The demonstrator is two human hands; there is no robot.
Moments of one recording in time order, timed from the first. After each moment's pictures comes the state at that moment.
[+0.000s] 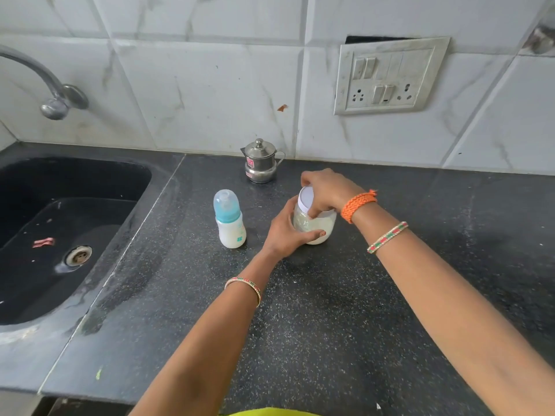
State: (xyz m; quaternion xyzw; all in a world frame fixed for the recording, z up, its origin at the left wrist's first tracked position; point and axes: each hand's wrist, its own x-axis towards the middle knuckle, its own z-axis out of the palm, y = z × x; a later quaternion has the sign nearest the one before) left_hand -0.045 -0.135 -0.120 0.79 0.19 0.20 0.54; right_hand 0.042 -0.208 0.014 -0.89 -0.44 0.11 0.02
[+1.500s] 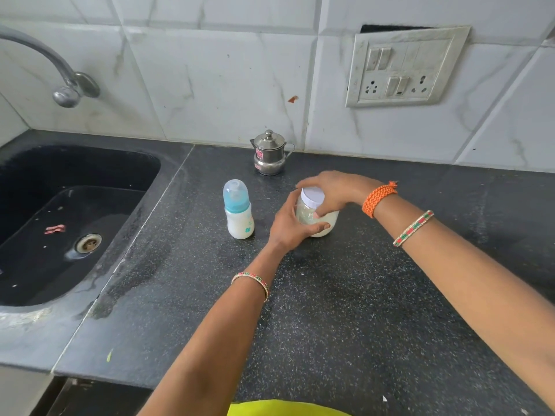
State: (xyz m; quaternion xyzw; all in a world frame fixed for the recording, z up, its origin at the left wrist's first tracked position) left_hand -0.051 -0.134 -0.122 0.79 0.23 0.22 0.53; right_hand 0.042 -0.211 0.014 -0.85 -0.49 0.16 -0.08
